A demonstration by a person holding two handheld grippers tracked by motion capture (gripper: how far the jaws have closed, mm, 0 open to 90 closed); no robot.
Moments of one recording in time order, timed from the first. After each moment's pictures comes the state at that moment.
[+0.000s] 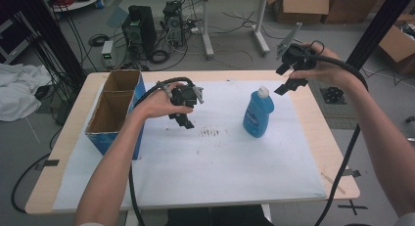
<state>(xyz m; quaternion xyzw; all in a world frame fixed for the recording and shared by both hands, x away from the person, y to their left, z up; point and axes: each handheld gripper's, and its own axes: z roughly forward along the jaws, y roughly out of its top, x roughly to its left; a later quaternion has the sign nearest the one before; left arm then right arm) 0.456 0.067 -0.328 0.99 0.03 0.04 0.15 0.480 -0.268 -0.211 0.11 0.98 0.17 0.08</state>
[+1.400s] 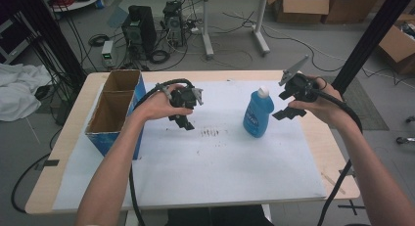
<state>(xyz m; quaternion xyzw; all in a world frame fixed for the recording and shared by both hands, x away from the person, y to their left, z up) 0.453 0.069 -0.332 0.99 0.03 0.04 0.15 0.421 -0.279 -0.264 0.21 0.95 0.22 0.09</state>
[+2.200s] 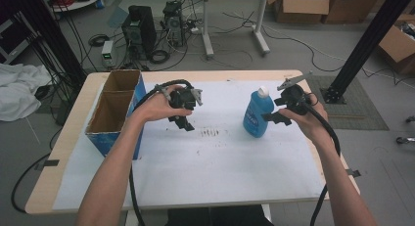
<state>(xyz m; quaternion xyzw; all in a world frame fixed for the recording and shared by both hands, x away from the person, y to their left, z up) 0.451 0.072 -0.333 0.99 0.03 0.04 0.16 0.412 -0.277 -0.311 0.33 0.88 0.33 0.12</state>
